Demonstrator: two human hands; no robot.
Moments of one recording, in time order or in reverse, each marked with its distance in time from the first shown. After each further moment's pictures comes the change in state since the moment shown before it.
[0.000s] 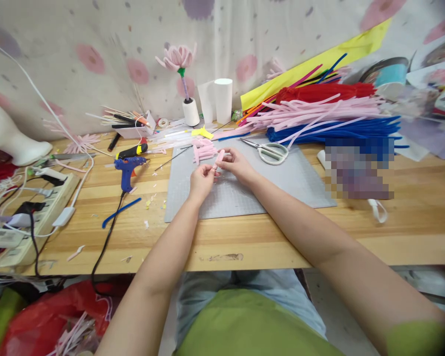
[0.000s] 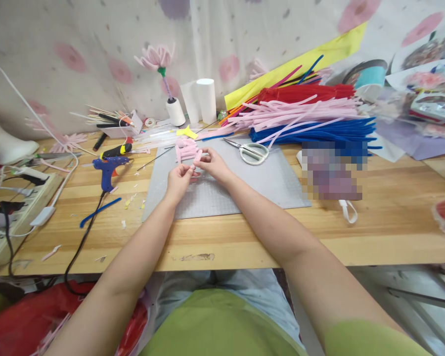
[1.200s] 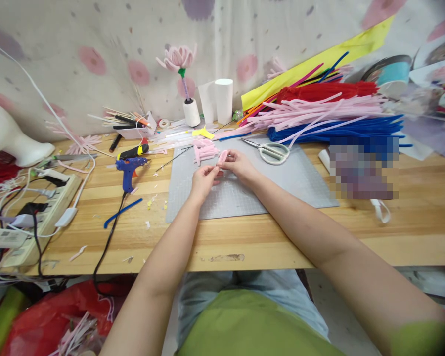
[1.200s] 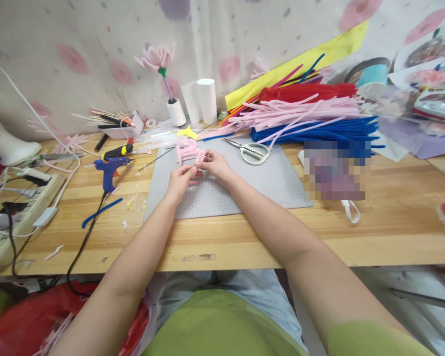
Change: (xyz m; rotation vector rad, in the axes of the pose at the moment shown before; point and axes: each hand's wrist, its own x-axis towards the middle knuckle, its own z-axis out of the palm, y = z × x) left_hand -0.007 0.014 0.000 -0.096 -0.063 -0.146; right_hand -0.002 -0.005 0.004 0.053 0.032 0.072
